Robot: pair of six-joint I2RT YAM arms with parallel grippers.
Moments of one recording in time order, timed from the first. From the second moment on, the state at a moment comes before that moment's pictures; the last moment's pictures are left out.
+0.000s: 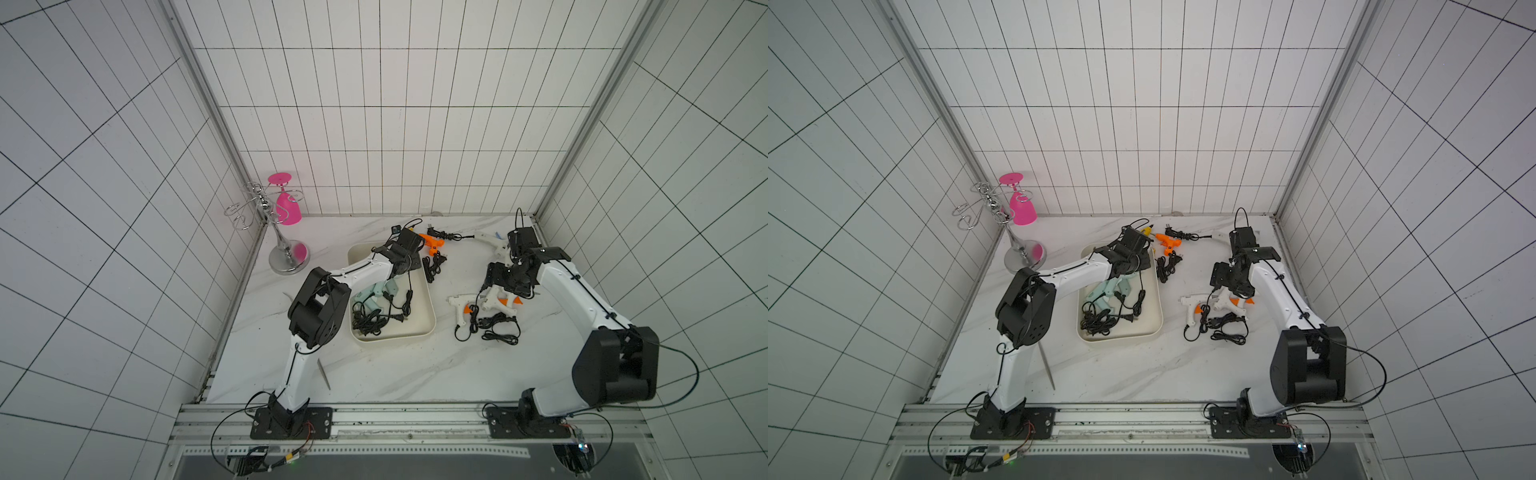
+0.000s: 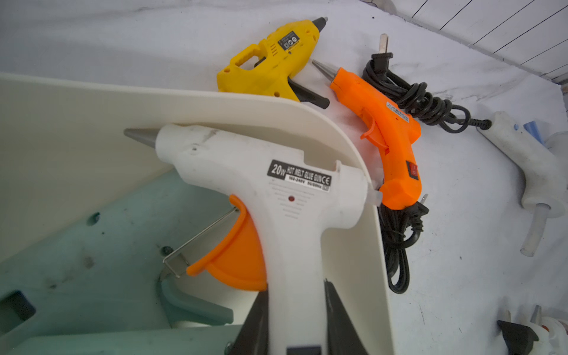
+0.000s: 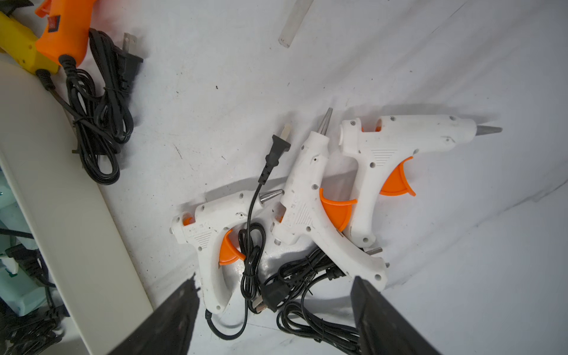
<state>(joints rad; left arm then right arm) -0.65 2.14 1.64 -0.37 -0.16 -0.75 0.18 1.49 1.22 -0.93 -0.03 0.33</state>
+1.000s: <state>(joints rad) -0.67 1.91 1.39 -0.46 -0.10 -0.70 0.19 1.50 1.18 -0.92 0.02 0.34</state>
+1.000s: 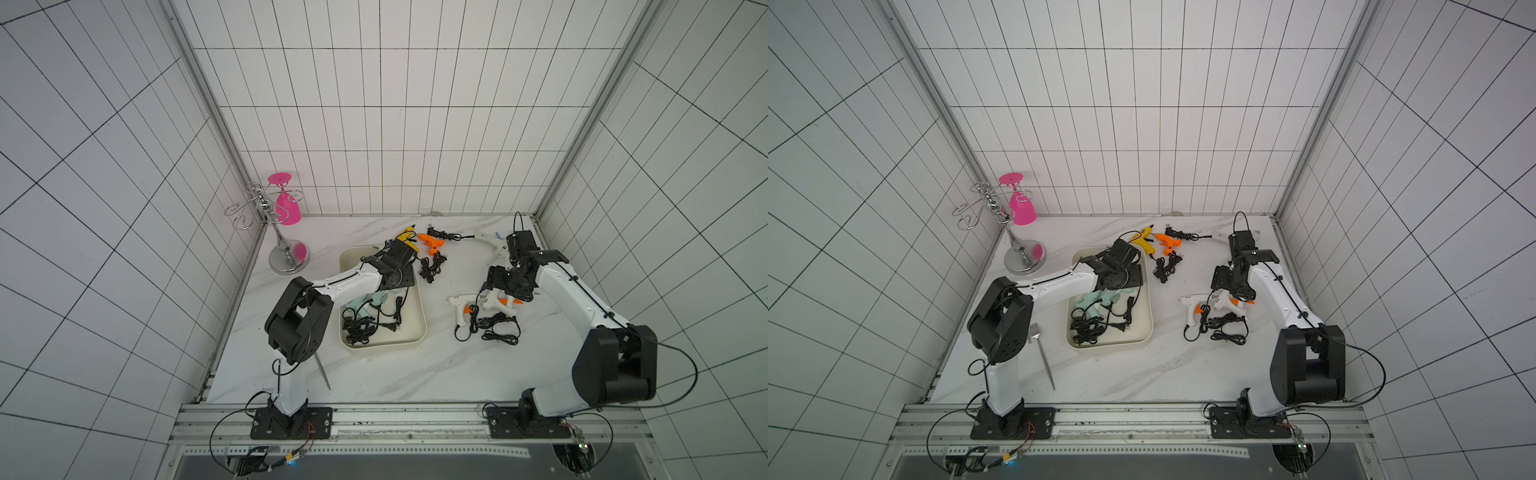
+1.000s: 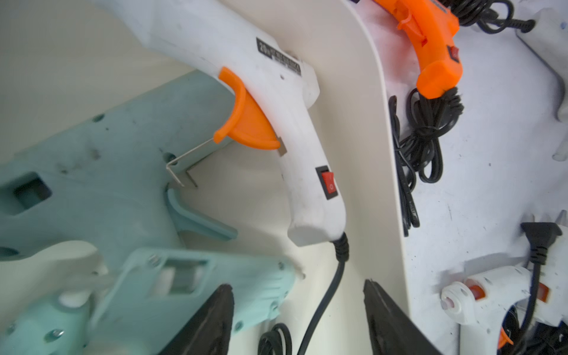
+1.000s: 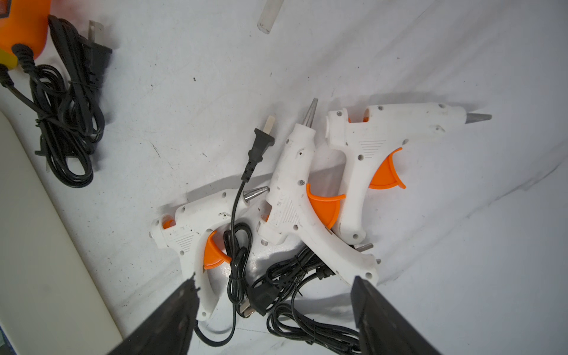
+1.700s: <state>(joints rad) -0.60 1.58 1.32 -0.44 -0.04 -0.49 0.56 1.55 1.04 -0.87 0.11 0.44</state>
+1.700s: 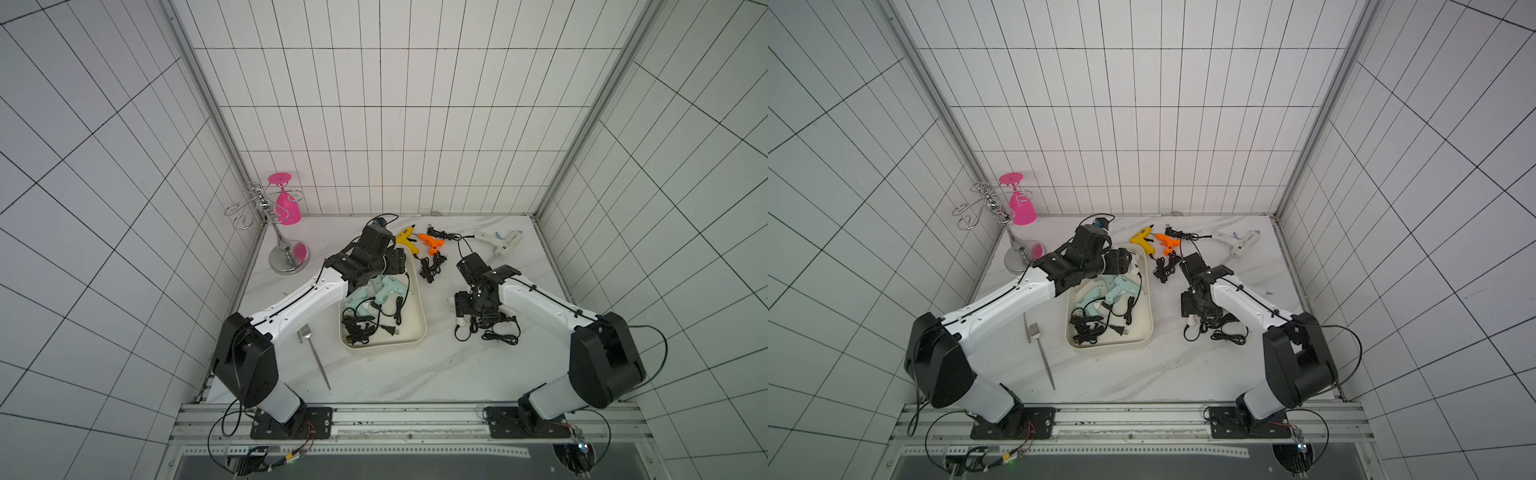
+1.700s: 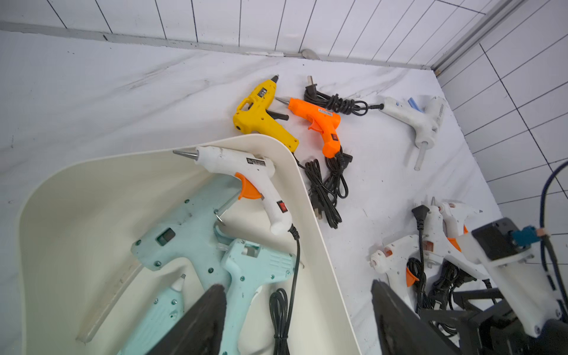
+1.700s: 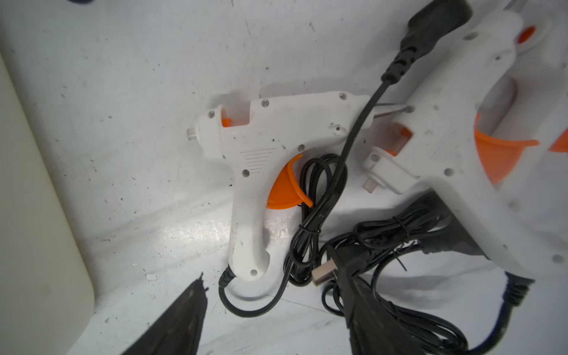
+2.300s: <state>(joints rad) -0.54 1.92 1.47 -0.34 0.01 -0.32 0.57 1.69 1.00 -0.70 0.07 0.48</state>
